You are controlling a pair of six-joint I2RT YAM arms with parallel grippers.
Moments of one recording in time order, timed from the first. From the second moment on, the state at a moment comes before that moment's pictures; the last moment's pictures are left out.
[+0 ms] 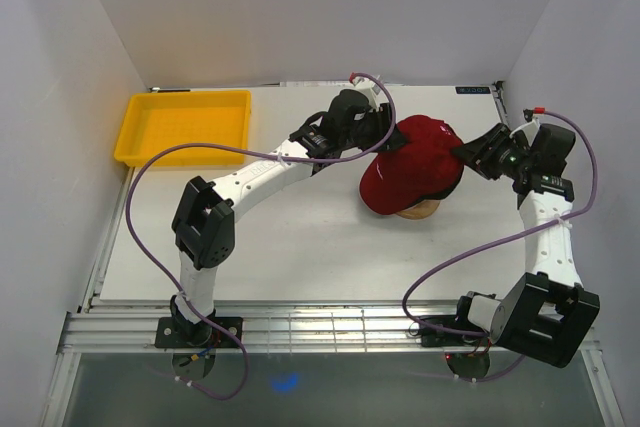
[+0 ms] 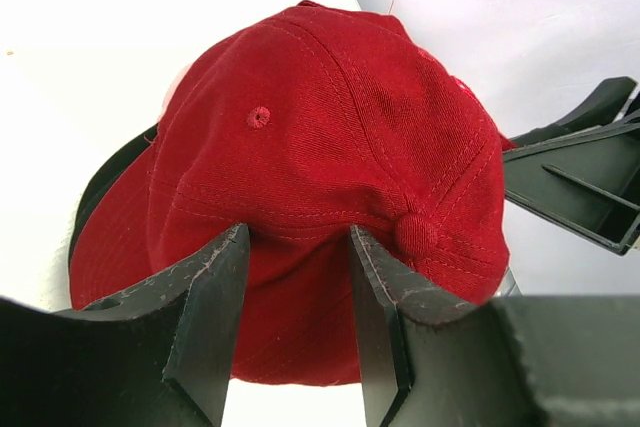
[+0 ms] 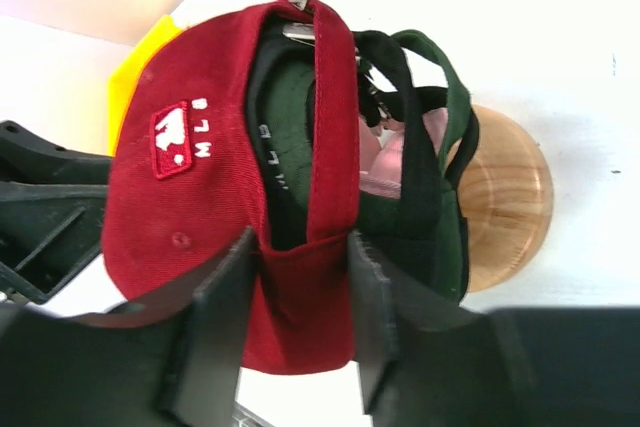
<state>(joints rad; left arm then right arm) -0.82 1.96 1.76 -0.16 0.11 -0.63 -0.31 1.18 0.95 -0.34 -0.73 0.52</state>
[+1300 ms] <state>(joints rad) -0.83 1.96 1.70 -0.08 0.11 -0.68 -0.31 1.19 0.88 -0.32 -0.57 0.46</state>
